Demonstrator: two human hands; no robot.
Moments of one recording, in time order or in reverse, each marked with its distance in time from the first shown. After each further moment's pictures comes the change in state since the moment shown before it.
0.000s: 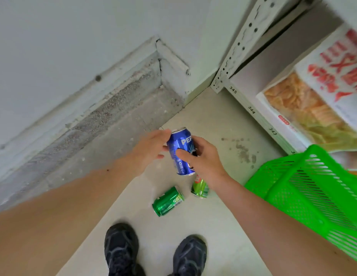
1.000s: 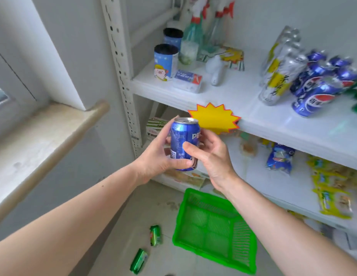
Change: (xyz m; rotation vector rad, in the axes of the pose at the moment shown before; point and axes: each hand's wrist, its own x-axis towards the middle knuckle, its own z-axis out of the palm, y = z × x) left_hand -0.464 0.409 0.132 0.205 -0.676 0.781; right_hand -0.414 -0.436 -0.251 0.375 0.470 -0.565
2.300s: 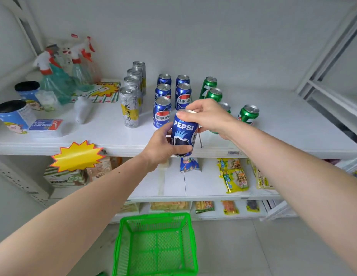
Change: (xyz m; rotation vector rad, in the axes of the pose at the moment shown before) left_hand 0.132 0.110 0.345 0.085 -0.223 0.067; right_hand -0.029 -0.212 -0.344 -0.670 0.214 0.103
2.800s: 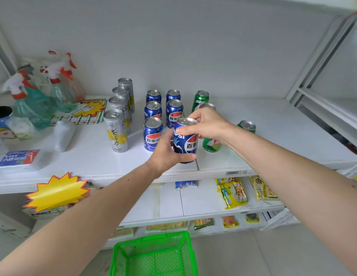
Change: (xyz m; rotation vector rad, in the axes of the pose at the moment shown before) left_hand 0.081 0.004 0.005 0.059 -0.030 0.044; right_hand 0.067 0.013 -0.031 -0.124 0.015 0.045
